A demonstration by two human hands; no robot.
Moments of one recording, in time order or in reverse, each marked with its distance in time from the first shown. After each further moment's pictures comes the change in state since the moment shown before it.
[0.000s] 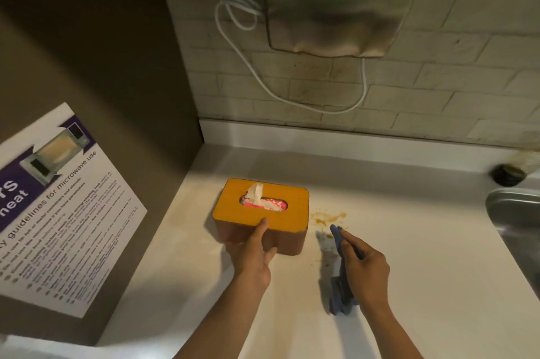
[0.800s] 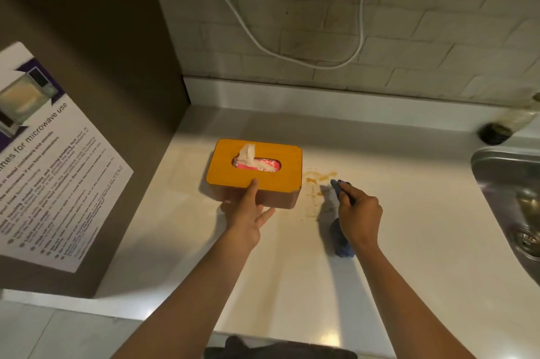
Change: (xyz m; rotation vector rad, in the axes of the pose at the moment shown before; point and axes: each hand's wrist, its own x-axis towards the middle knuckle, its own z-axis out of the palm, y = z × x) left_hand -0.003 -0.003 -0.002 0.175 -0.043 -0.186; right_hand 0.023 0.010 -0.005 -0.277 0.104 -0.154
